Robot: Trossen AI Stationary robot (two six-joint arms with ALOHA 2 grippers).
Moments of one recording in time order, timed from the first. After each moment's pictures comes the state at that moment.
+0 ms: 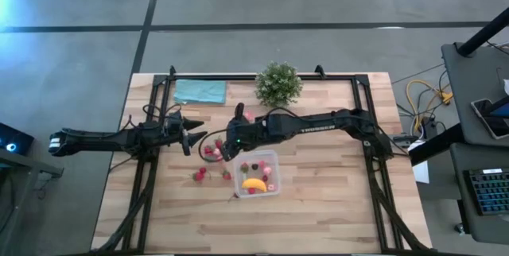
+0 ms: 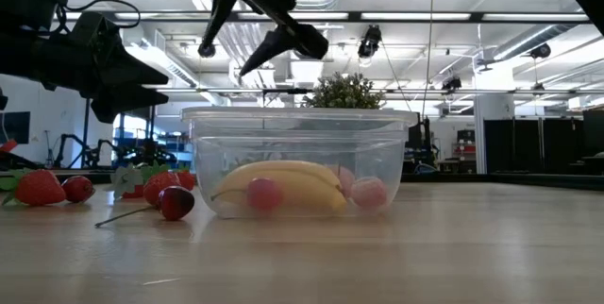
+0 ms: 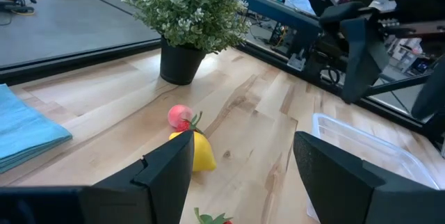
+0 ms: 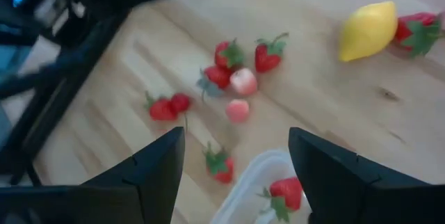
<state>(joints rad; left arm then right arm) 0.06 0.27 0.01 0.07 -0.29 -0.38 0.07 2.15 2.03 -0.79 0.15 0.98</state>
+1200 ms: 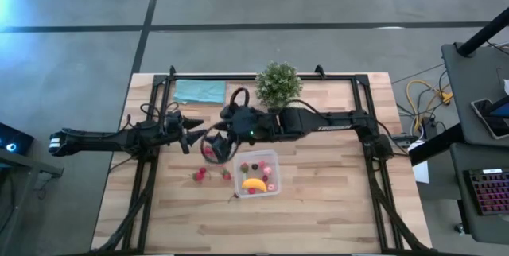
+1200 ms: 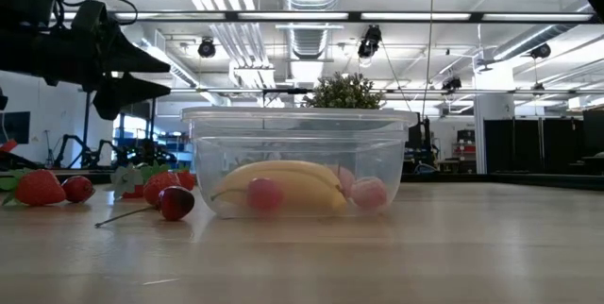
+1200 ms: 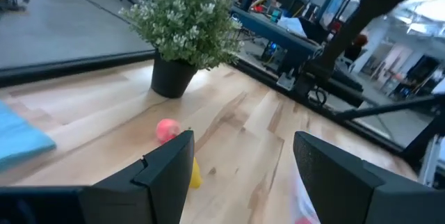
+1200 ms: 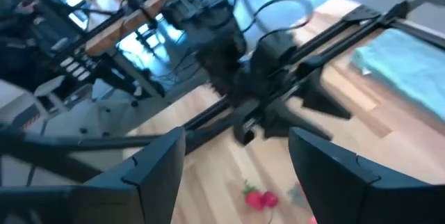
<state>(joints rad) 0.06 0.27 0.01 0.13 -0.29 -0.45 0.15 2.13 2.35 -0.68 0.26 0.63</state>
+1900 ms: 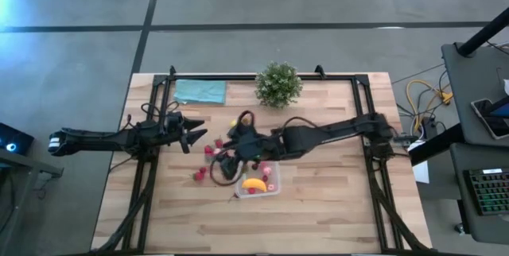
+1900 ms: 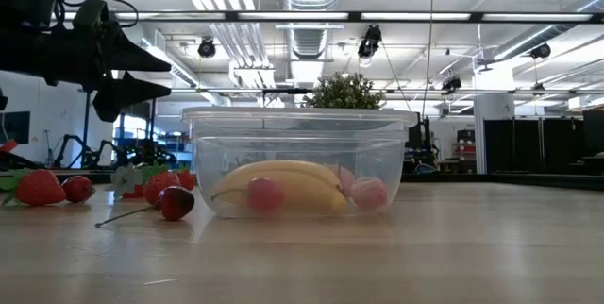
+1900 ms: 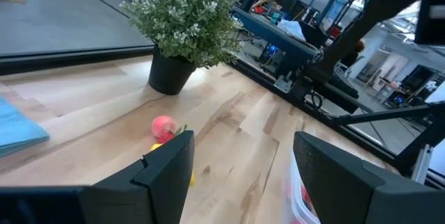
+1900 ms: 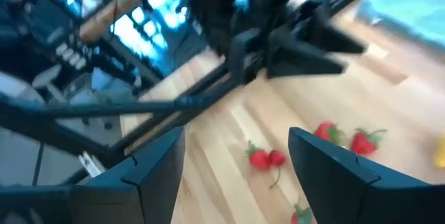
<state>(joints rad) 0.06 0.29 0.01 0.15 -0.28 -0.49 0.22 1.99 1.95 -0.44 0.31 0.73</state>
